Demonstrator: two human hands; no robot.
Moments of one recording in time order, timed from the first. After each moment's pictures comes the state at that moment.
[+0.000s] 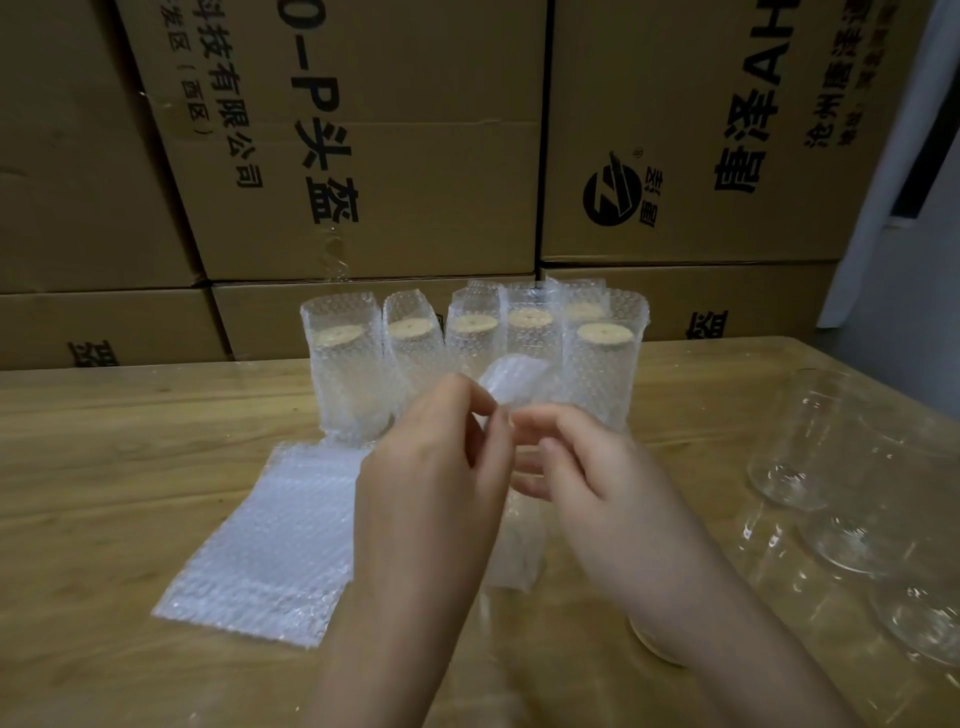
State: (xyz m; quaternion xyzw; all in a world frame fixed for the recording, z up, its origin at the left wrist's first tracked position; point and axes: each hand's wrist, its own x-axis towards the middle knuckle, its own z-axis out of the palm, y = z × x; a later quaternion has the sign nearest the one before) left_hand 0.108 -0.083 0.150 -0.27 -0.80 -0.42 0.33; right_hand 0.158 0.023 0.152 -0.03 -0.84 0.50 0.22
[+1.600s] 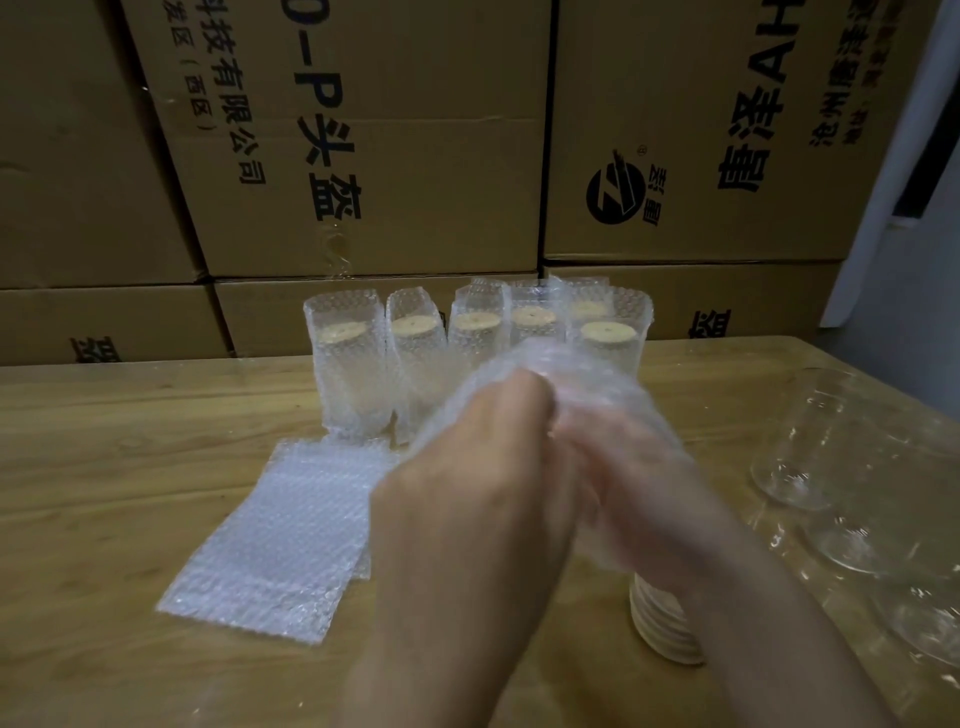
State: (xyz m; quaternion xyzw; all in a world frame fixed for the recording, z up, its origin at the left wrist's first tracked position) left_hand 0.139 -0.083 0.162 -0.34 -0.79 -0.30 0.41; right_hand 0.147 0.046 0.147 0.06 -0.61 0.79 0.07
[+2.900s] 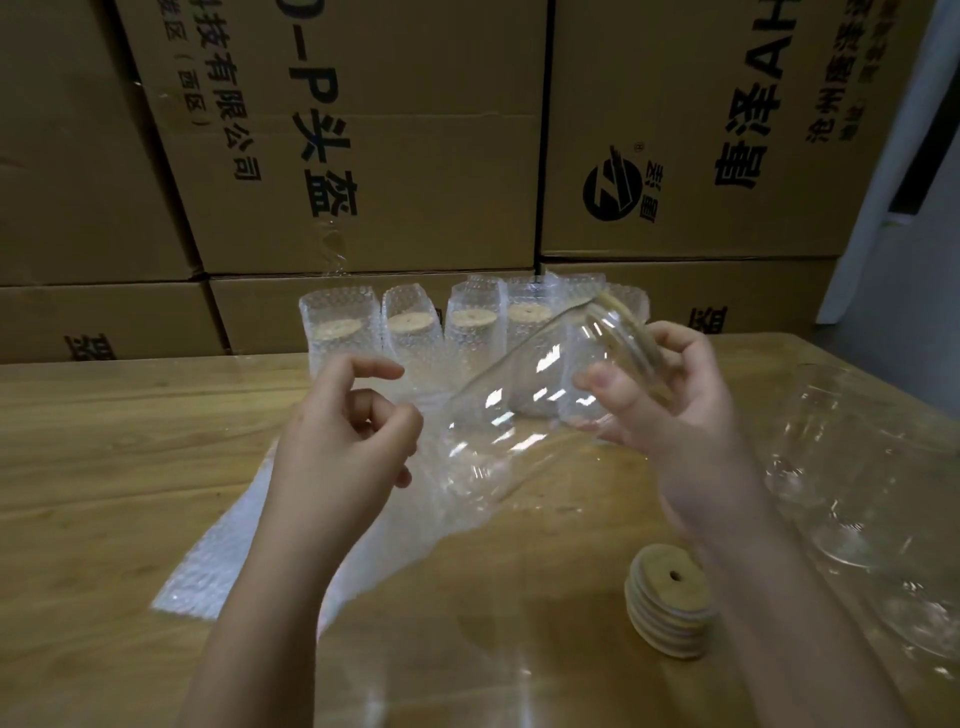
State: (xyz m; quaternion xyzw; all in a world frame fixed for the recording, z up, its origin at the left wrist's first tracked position) left_hand 0.072 -0.124 0.154 -0.20 -0.77 -0.59 0.11; right_hand 0.138 0.079 0.143 0.01 -0.64 0.68 0.35
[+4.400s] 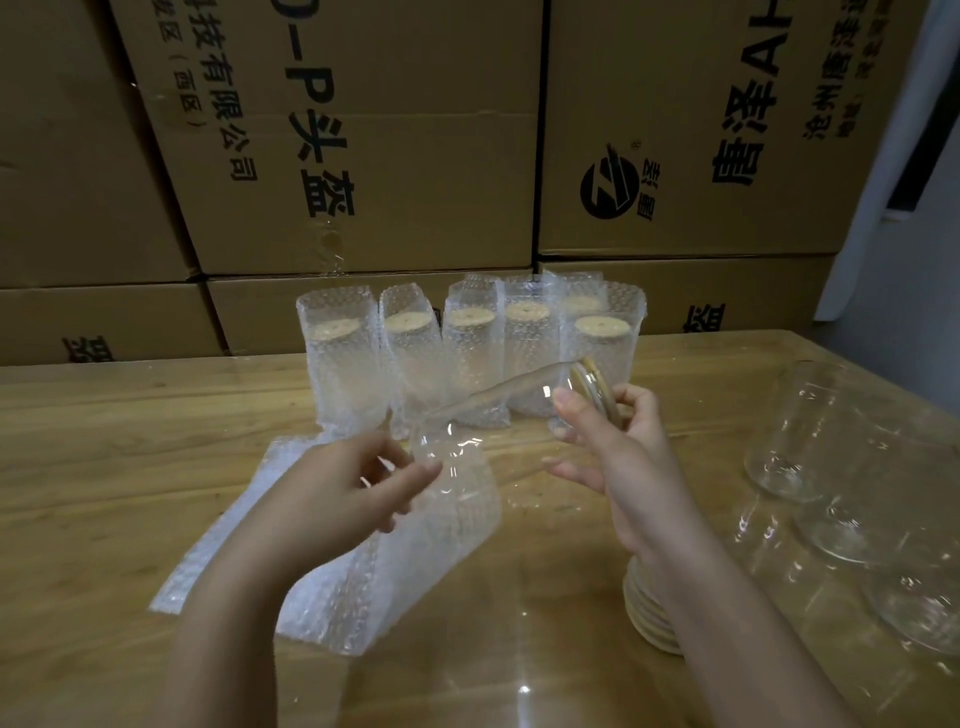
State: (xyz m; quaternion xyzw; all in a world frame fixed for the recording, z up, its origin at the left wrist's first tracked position) left_hand 0.039 -0.146 0.127 -0.24 -0.89 -0.37 -0.06; right_hand 0.107 0.073 0.107 -0.13 -0.60 0.74 0.28
